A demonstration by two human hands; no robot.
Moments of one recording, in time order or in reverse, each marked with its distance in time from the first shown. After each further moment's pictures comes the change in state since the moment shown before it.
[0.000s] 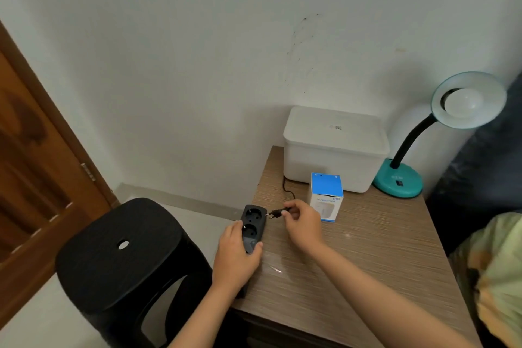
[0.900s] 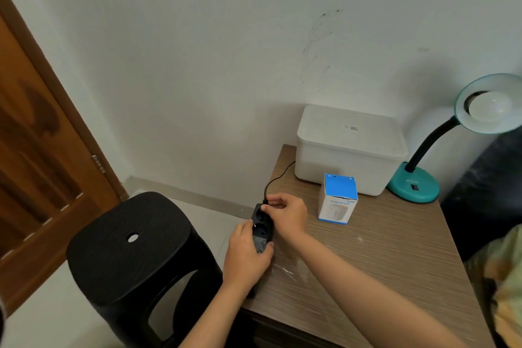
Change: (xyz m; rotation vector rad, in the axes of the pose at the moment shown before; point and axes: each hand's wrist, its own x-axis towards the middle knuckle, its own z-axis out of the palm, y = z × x) left_hand 0.003 -0.005 0.004 -0.063 0.044 0.041; right_hand 0.006 -0.041 0.043 0.219 -0.047 0.067
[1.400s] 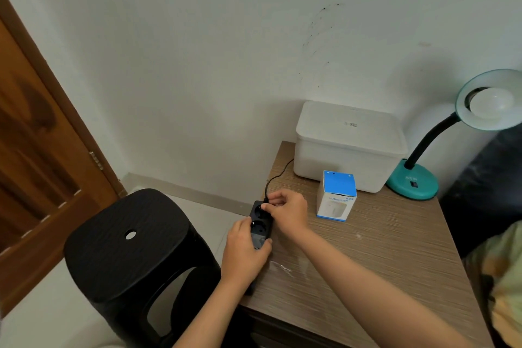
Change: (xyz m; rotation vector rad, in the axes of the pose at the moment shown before) left_hand 0.002 -0.001 0.001 0.000 0.005 -0.006; right_hand 0.006 0.001 -0.006 -0.034 -0.046 0.010
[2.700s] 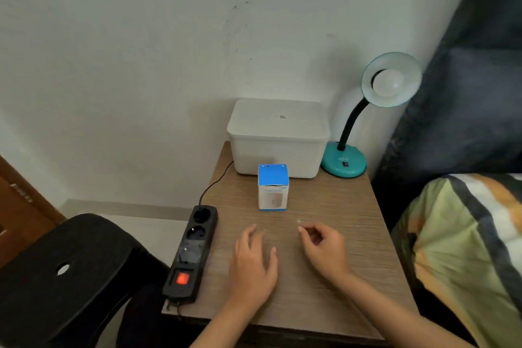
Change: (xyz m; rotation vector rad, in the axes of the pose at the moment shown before) left_hand -0.055 0.080 0.076 0.107 -0.116 0.229; right_hand -0.082 0.098 -0.158 -0.128 0.258 -0.003
